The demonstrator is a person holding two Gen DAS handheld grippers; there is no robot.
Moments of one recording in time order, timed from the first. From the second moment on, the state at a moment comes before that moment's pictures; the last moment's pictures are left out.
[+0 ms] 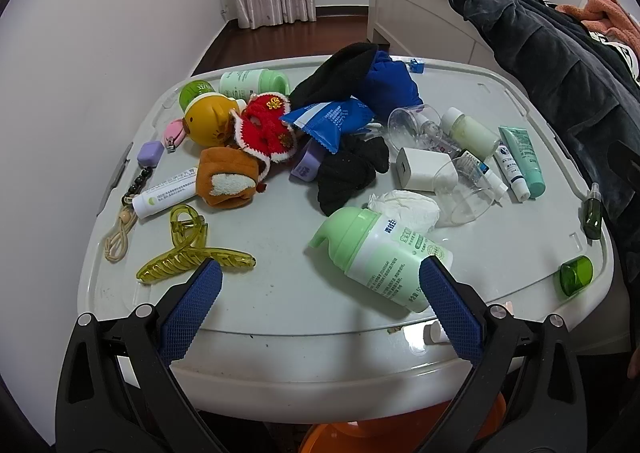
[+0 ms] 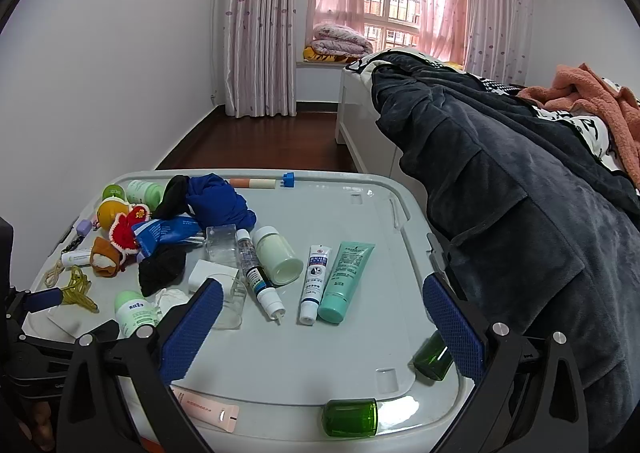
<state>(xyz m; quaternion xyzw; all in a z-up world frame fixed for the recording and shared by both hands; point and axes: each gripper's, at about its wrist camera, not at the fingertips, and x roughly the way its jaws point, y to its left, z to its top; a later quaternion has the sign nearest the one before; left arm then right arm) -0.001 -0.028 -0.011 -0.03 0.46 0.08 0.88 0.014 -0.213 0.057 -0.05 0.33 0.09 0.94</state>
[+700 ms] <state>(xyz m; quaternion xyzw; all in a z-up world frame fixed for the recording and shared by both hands) -0.001 -0.029 -0.011 -0.03 0.46 0.08 0.88 0.014 -0.212 0.056 -0.05 0.33 0.10 0.94</state>
